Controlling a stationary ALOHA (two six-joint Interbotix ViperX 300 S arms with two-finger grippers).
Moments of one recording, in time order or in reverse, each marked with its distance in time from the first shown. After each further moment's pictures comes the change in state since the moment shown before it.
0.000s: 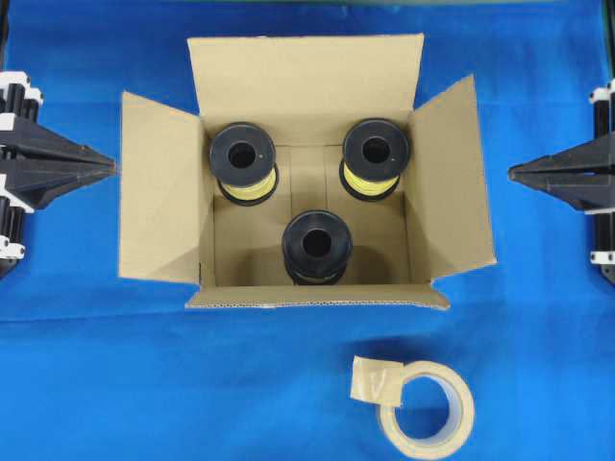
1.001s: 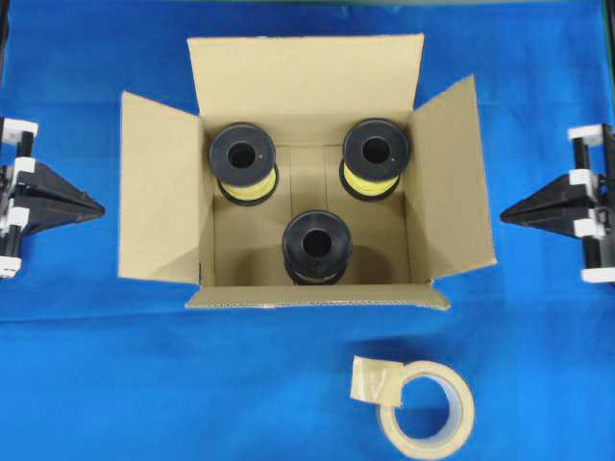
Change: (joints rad) left arm -0.003 -0.094 0.127 -0.037 0.520 -0.043; right arm 0.000 0.049 0.083 0.057 0.471 0.078
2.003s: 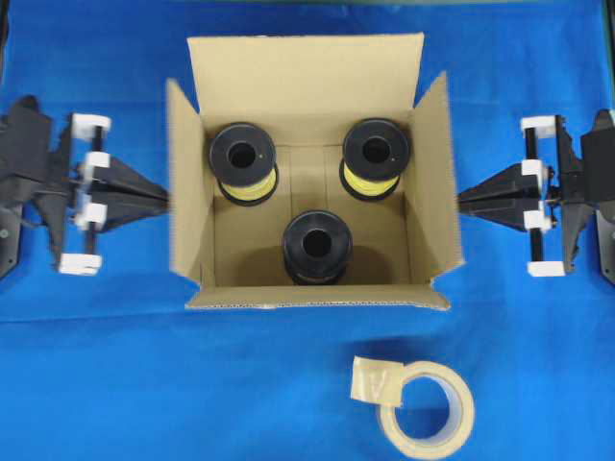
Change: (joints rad) left arm 0.000 0.474 -0.152 0.000 -0.482 0.035; right arm -0.012 0.273 -0.101 -0.002 -0.382 -0.009
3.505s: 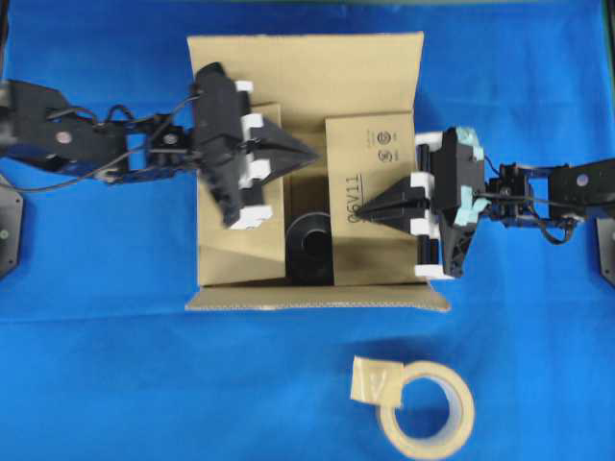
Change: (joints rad) left arm 0.158 0.606 -0.430 0.000 -0.178 0.067; right arm -0.009 0.512 -0.210 0.037 -0.153 0.006
